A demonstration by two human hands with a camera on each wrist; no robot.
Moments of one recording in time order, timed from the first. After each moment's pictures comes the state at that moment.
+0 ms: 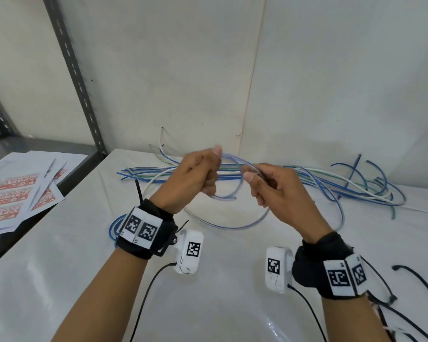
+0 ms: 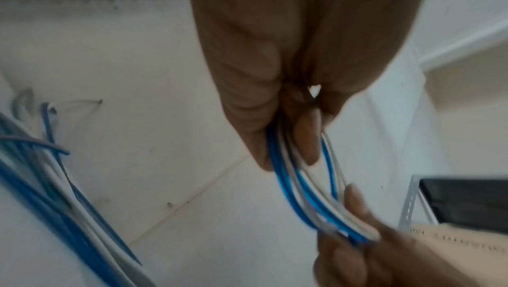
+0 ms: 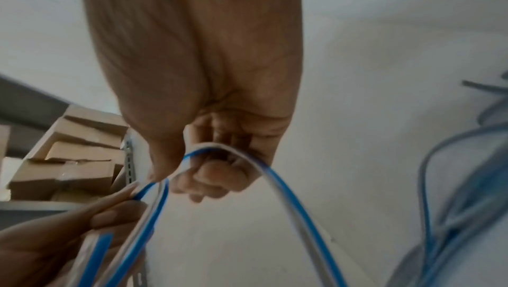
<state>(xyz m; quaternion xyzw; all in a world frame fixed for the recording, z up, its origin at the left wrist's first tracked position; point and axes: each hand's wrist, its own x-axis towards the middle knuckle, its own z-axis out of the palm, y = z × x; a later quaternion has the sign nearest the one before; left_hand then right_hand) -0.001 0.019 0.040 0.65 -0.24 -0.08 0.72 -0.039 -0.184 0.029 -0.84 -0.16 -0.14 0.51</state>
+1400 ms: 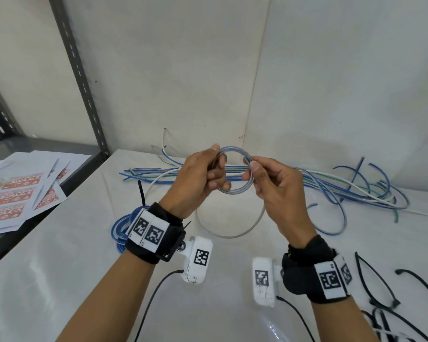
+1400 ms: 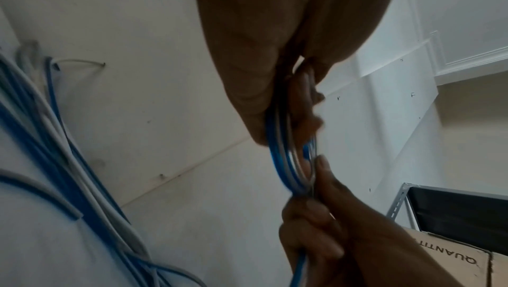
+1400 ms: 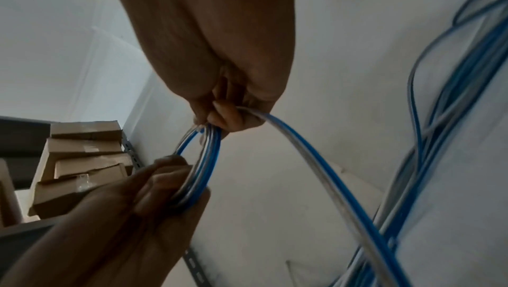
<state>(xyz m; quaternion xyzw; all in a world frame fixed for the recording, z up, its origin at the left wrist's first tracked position) 0.000 0.008 0.041 0.54 -0.17 -0.11 0.81 -0.034 -0.163 0.022 -0.72 -0.13 -0.23 0.64</state>
